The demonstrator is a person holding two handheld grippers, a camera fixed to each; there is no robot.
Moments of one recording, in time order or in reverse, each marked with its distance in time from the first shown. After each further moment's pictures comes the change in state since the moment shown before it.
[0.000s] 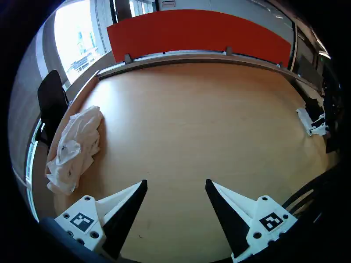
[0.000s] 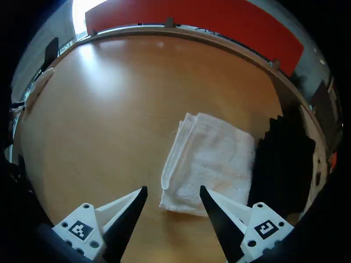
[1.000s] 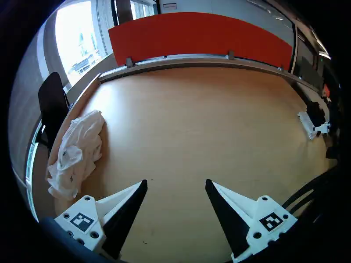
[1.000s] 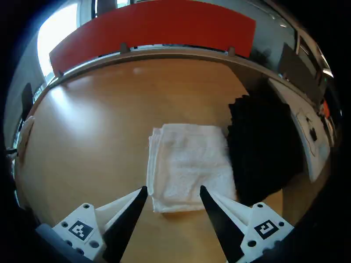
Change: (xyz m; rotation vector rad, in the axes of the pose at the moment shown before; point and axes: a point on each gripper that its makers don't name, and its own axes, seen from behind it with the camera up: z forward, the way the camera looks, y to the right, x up) left arm 0.015 -0.010 0.004 0.006 0.026 -0.002; right arm 0.011 0.021 -0.019 -0.134 0.147 0.335
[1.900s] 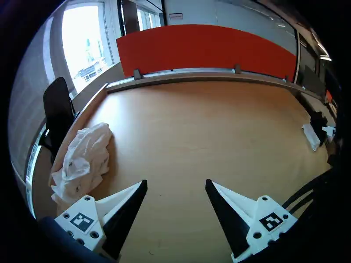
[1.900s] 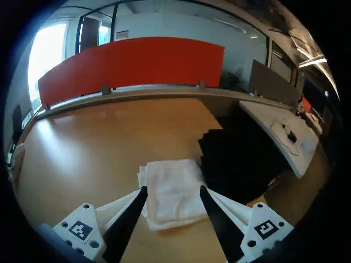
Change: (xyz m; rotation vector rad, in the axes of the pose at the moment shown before) left arm 0.036 -0.020 0.001 0.041 0.104 -0.028; right arm 0.056 0.012 -0.045 -0.162 0.311 0.087
